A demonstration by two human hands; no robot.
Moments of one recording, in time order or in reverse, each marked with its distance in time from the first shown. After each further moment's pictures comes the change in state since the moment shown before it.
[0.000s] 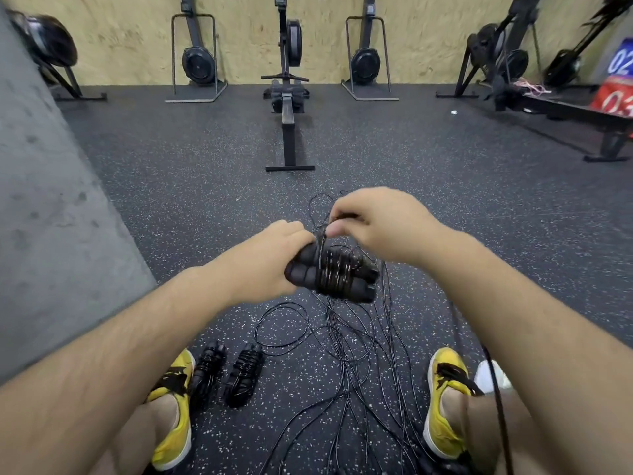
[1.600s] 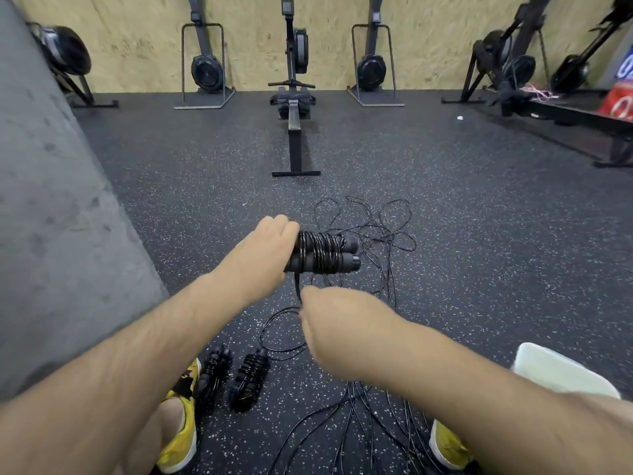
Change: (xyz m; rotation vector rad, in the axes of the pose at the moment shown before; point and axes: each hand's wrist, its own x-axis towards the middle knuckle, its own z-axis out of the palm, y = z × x) left_hand 0.000 -0.015 0.010 0.326 0.066 -0.196; right_hand -0.058 -0.084 0.036 -0.070 -0.357 -0.016
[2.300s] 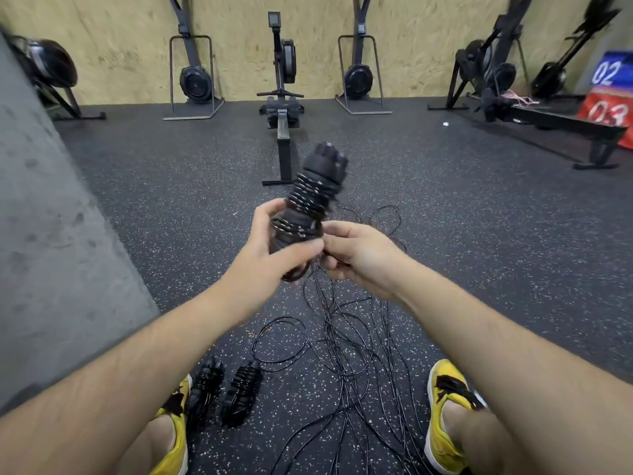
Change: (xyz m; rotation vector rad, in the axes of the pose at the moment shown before) left_hand -0.007 0.040 -0.037 -1.568 0.108 -0.304; right_hand 0.053 0.079 -0.015 1.644 0.148 -0.040
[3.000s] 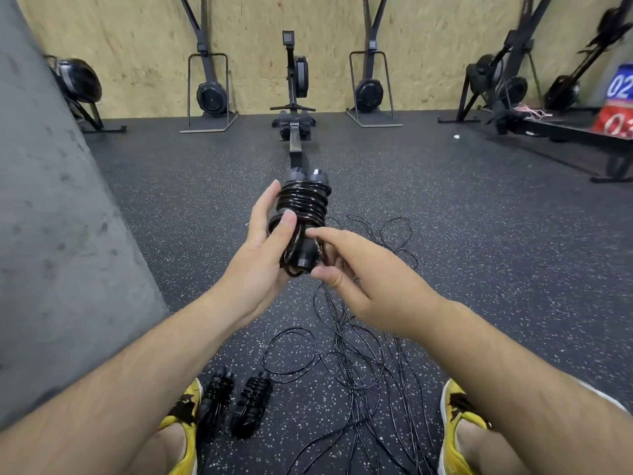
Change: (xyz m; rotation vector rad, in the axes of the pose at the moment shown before) left_hand 0.003 0.022 -0.006 -0.354 0.103 0.005; right_hand -0.030 -0.009 0.017 -1.105 0.046 -0.644
